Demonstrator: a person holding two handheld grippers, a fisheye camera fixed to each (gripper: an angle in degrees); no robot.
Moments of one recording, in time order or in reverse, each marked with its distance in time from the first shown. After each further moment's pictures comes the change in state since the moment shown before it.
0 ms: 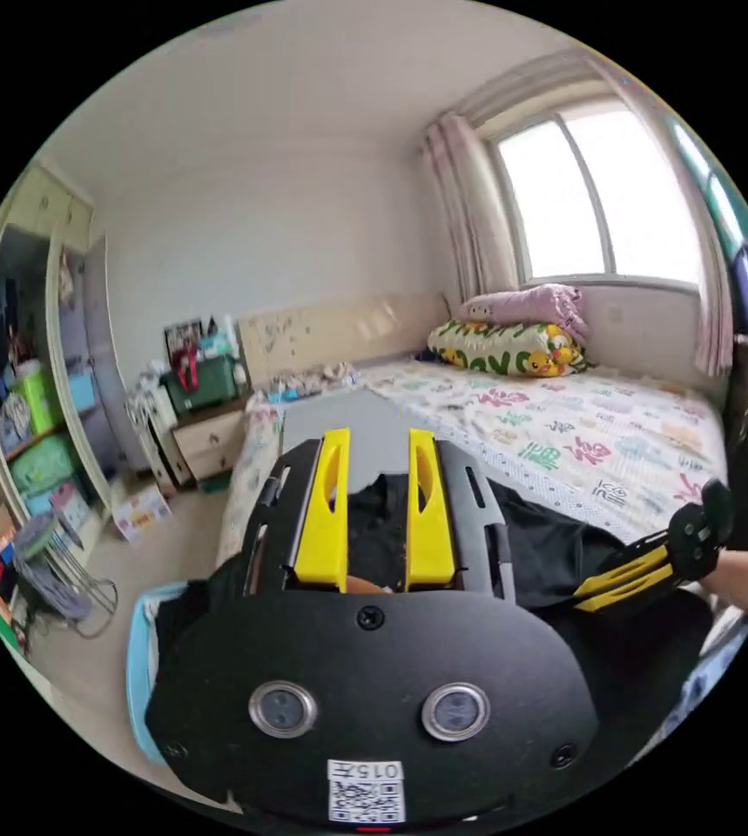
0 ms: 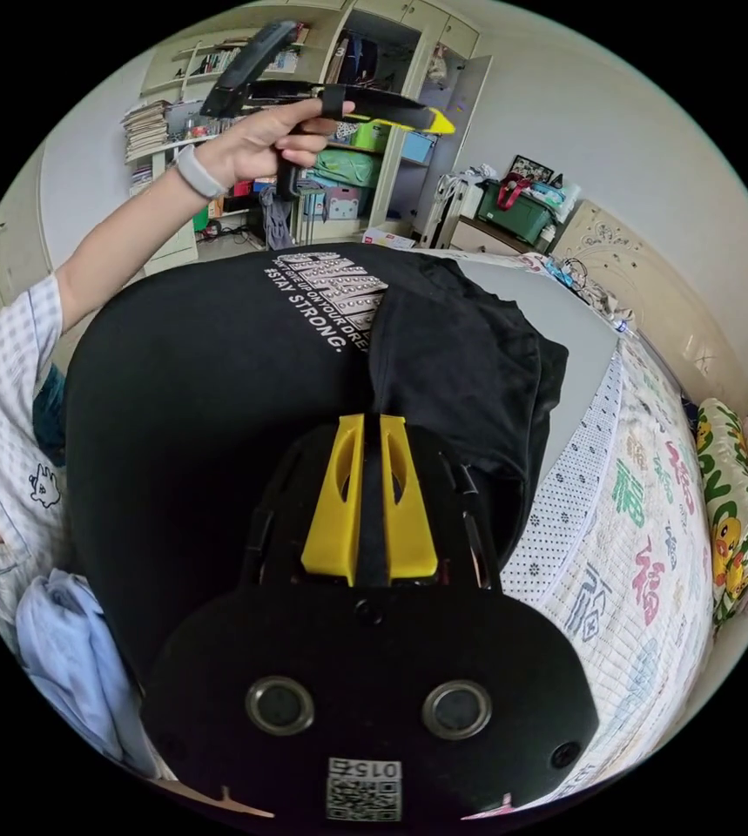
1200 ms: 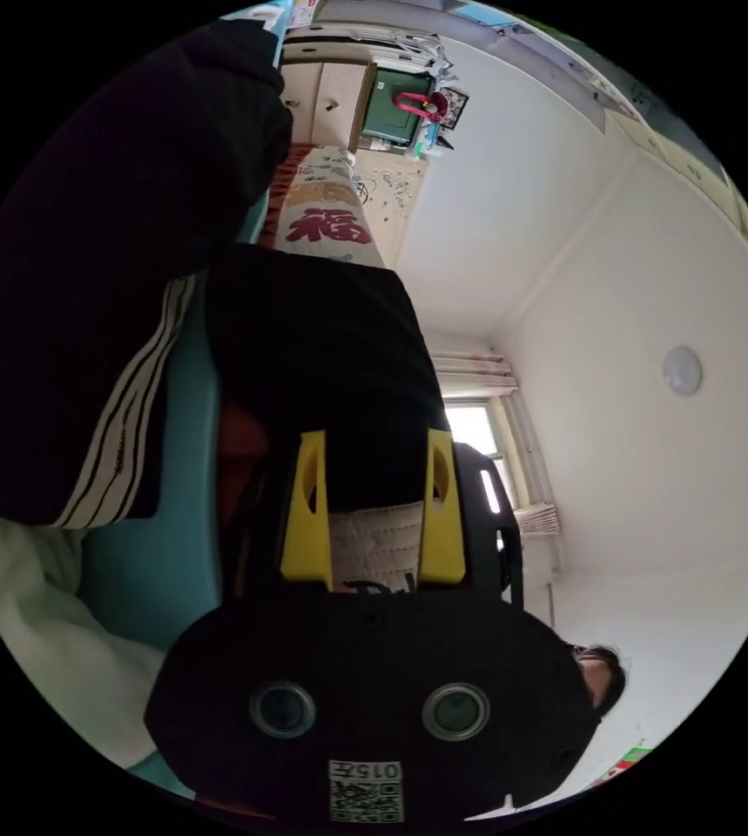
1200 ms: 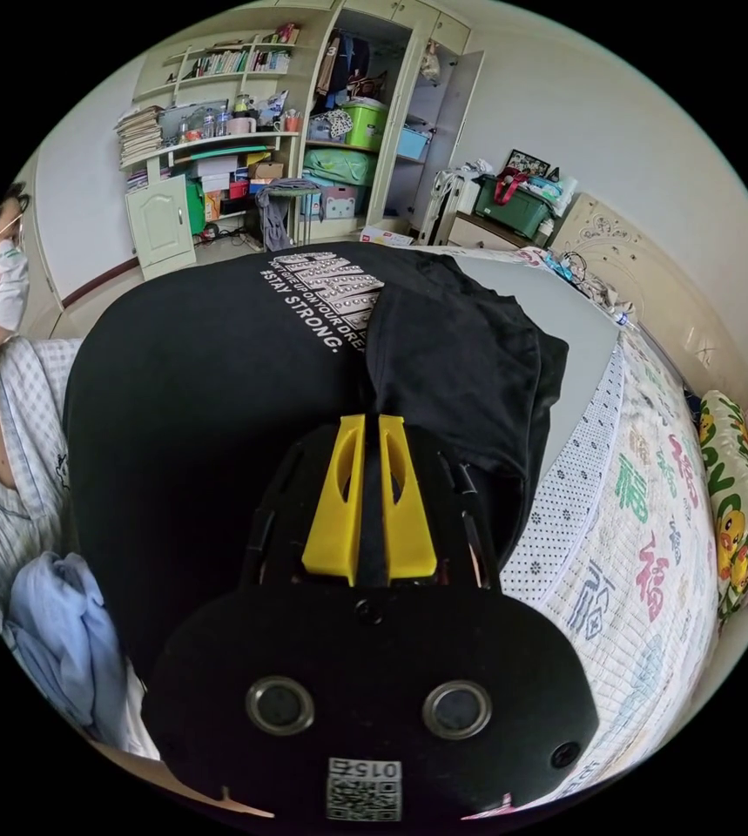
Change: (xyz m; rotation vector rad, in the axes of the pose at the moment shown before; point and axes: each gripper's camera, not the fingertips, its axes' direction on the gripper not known) left arm -0.282 0.855 0.411 -0.033 1.132 -1.272; right arm -0.001 -0.007 0.001 -0.007 -0.011 0.021
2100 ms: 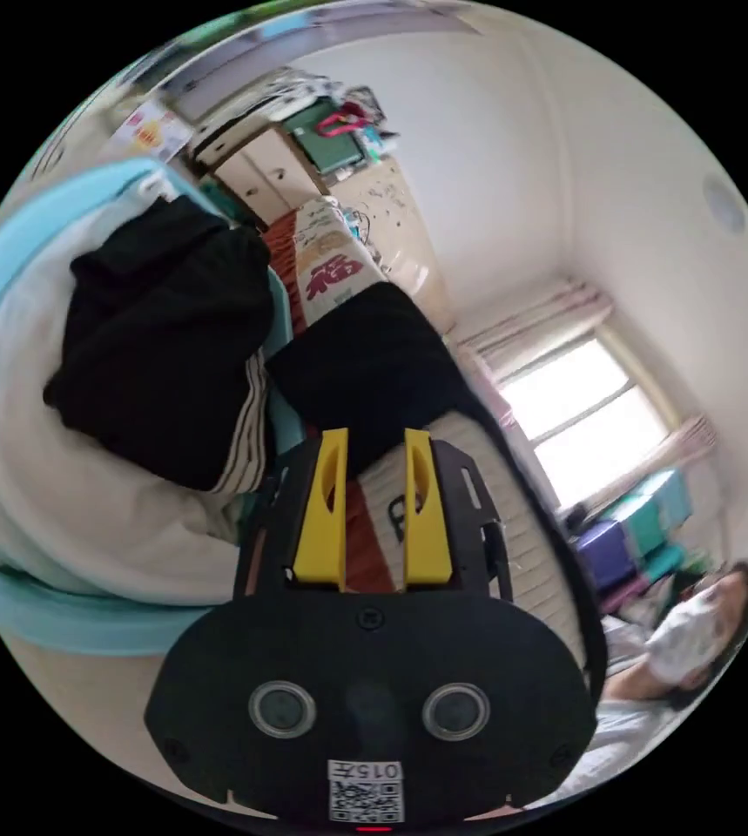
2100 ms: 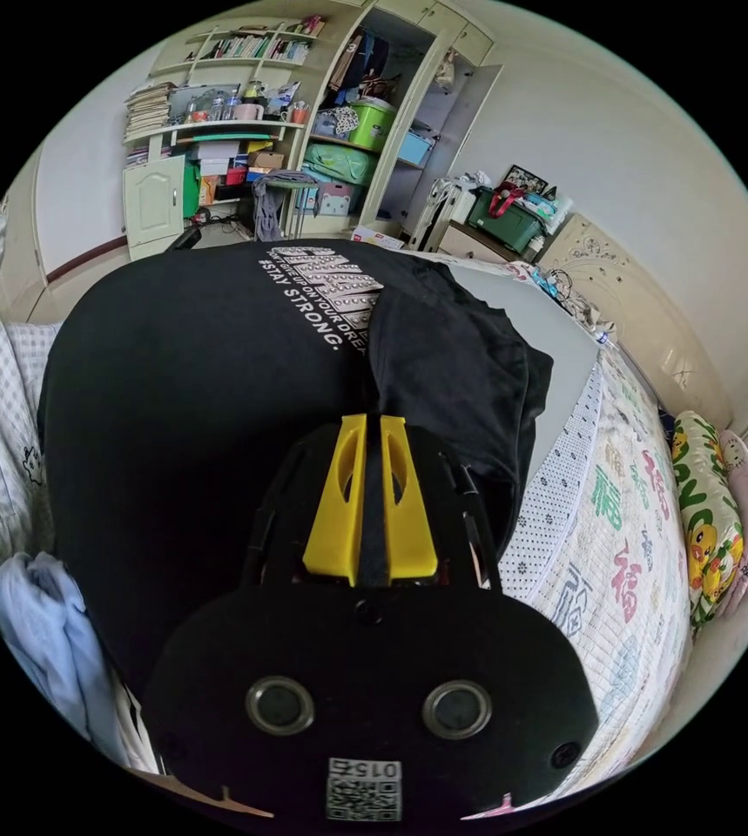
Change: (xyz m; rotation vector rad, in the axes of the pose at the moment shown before) left arm 0.162 0.106 -0.007 -0.015 -0.622 0.440; right arm -0.043 -0.007 -0.002 0.004 0.101 -0.054
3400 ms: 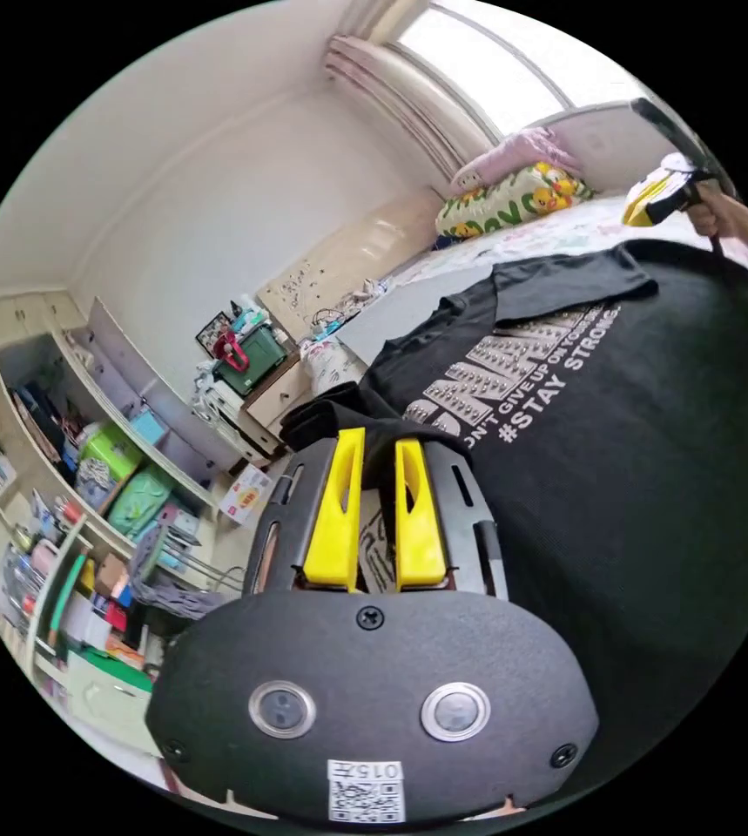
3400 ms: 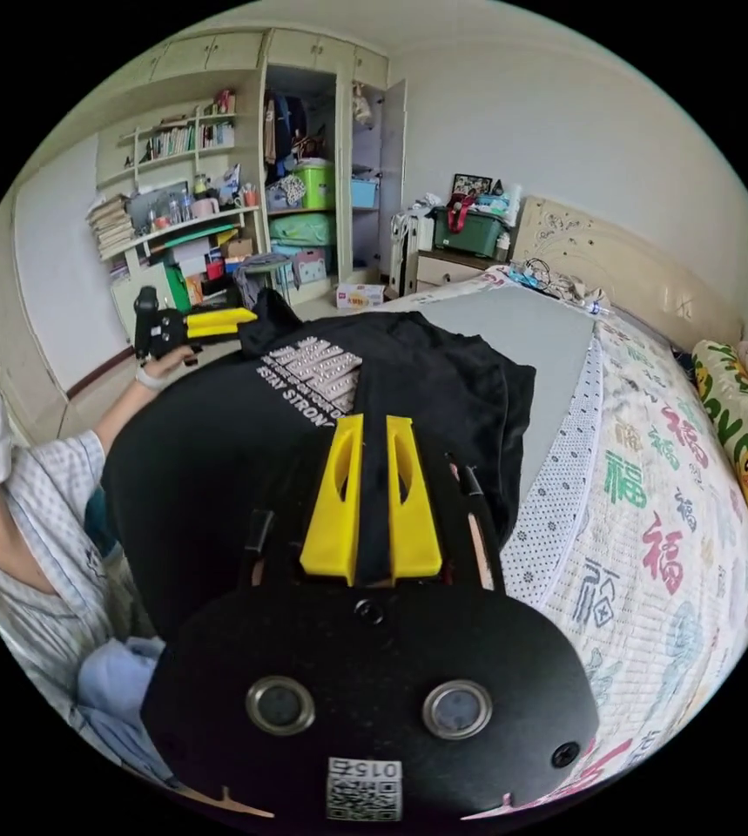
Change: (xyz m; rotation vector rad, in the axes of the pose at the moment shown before) left arm 0.643 -0.220 -0.041 0.025 -0.918 1.070; right arm 0.052 -0.066 -0.097 0.165 -0.148 0.279
